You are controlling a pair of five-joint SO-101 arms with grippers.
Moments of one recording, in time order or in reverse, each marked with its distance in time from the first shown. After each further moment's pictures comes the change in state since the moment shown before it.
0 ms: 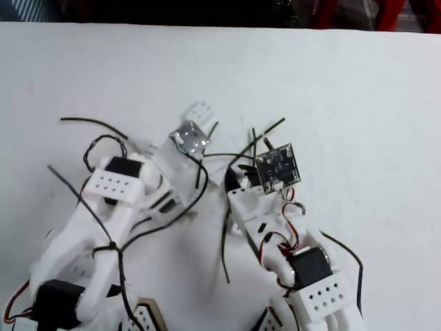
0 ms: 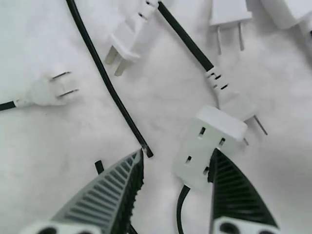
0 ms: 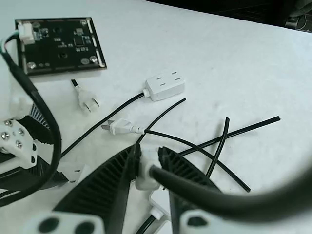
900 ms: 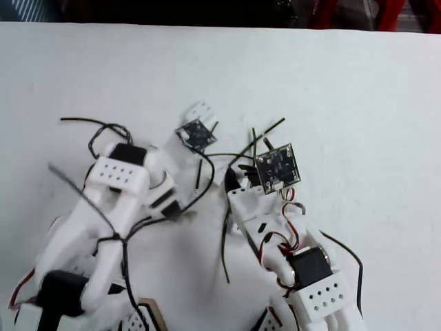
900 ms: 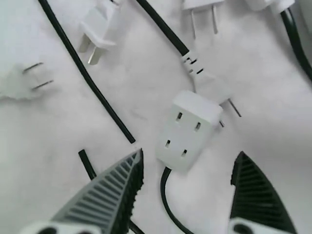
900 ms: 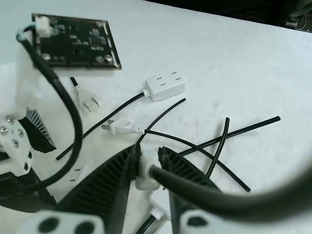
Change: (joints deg) left arm 1.1 4.8 -9.6 12.0 0.0; right arm 0.0 0.0 0.0 0.0 0.0
